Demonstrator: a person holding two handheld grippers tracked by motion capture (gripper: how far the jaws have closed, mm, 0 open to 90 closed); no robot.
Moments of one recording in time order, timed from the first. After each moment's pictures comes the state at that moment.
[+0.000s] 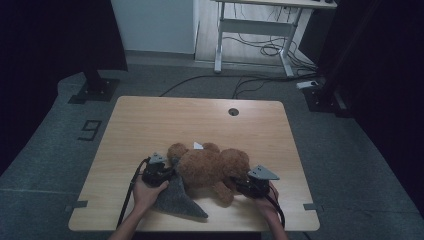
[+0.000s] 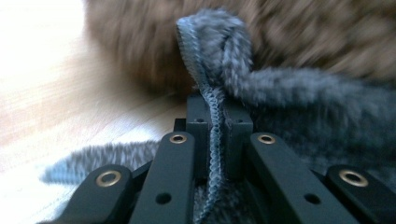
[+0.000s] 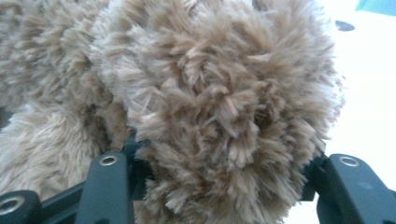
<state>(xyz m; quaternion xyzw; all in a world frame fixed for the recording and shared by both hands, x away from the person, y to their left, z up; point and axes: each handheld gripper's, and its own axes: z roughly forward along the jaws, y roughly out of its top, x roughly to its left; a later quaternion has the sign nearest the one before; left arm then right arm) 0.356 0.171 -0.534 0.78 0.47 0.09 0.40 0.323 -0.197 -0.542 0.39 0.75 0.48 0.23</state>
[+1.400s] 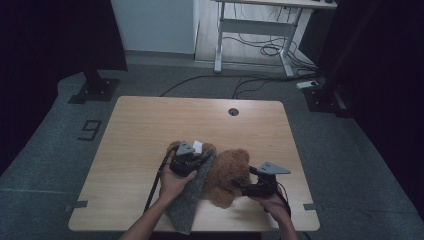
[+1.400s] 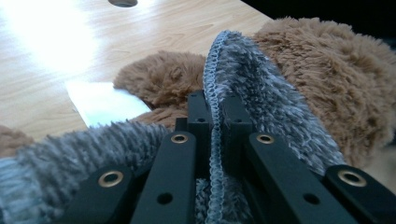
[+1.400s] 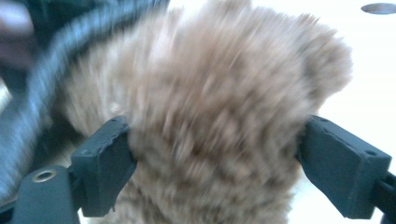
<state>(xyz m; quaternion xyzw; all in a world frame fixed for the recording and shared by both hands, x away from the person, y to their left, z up) 0.362 0.082 -0.484 0.79 0.37 0.11 0.47 0.322 -0.220 -0.512 0.39 0.74 0.52 0.13</state>
